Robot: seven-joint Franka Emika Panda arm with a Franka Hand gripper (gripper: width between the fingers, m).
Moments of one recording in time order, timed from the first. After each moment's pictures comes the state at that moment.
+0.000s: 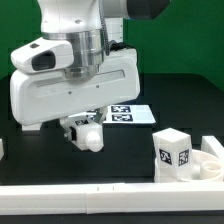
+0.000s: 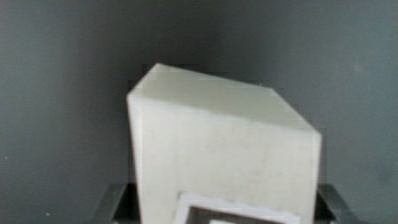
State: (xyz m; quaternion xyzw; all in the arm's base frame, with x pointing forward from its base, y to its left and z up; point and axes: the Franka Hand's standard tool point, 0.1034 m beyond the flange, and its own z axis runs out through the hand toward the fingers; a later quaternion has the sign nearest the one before) arm 0.545 -0.069 0.046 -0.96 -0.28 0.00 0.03
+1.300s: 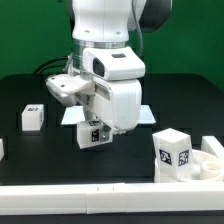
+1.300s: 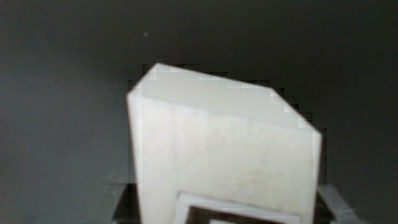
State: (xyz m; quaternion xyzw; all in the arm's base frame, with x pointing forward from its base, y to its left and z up) arm 0.503 -0.048 0.029 -0.52 -0.85 0.03 -0.01
